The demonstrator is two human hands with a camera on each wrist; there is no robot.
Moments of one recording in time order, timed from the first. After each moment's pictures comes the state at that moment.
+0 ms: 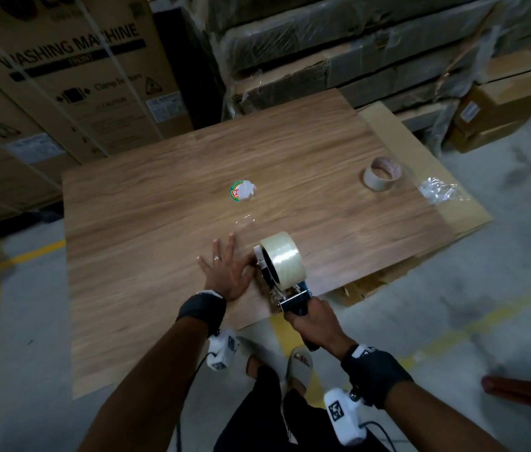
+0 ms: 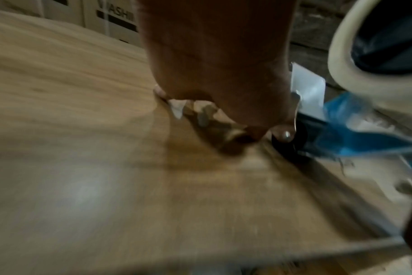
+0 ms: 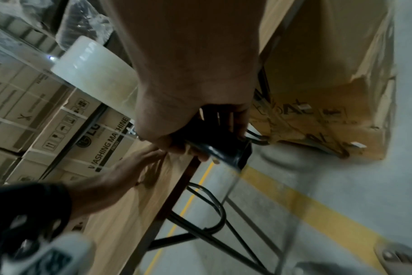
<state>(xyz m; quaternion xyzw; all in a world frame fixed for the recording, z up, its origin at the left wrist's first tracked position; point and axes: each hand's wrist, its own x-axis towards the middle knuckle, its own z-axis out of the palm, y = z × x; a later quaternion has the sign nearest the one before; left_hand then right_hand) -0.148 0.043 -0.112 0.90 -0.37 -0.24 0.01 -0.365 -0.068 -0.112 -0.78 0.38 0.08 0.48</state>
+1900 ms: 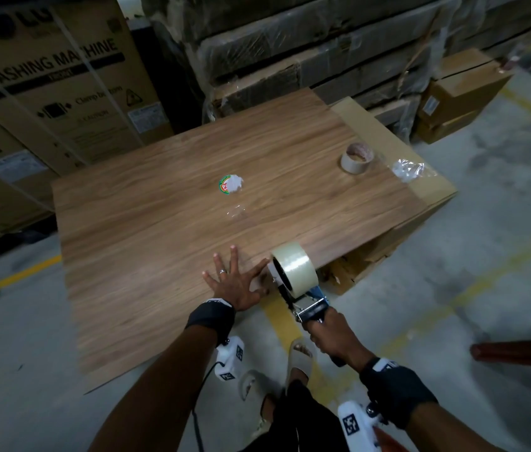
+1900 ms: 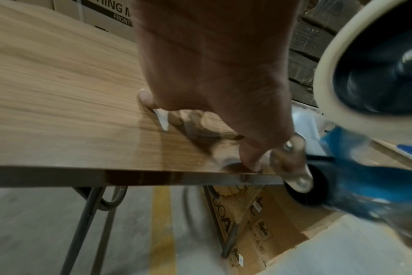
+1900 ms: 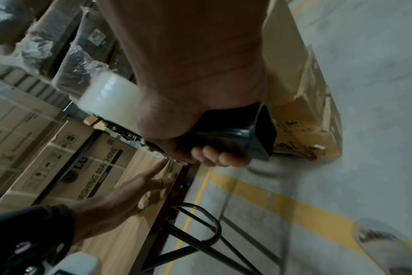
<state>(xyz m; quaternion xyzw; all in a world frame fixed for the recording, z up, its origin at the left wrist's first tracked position) -0.210 0.068 -0.105 0.88 -0.39 -0.29 -0.03 -0.440 -0.017 -0.070 -0.68 0.46 0.04 0.57</state>
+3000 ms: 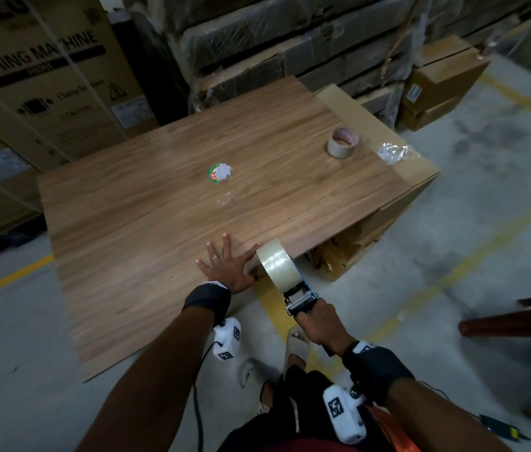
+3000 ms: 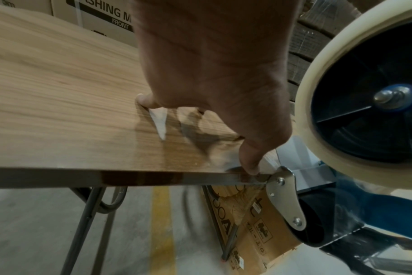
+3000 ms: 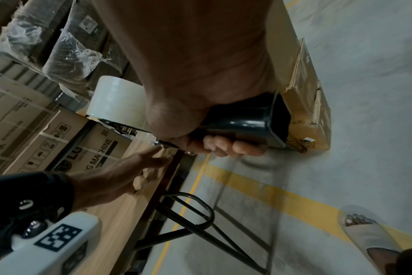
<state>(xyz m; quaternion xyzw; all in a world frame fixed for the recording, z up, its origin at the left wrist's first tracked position) -0.214 0.068 -0.098 0.88 -0.38 -0.29 -0.05 -0.448 0.008 -0.072 -0.72 0.49 0.08 0.48</state>
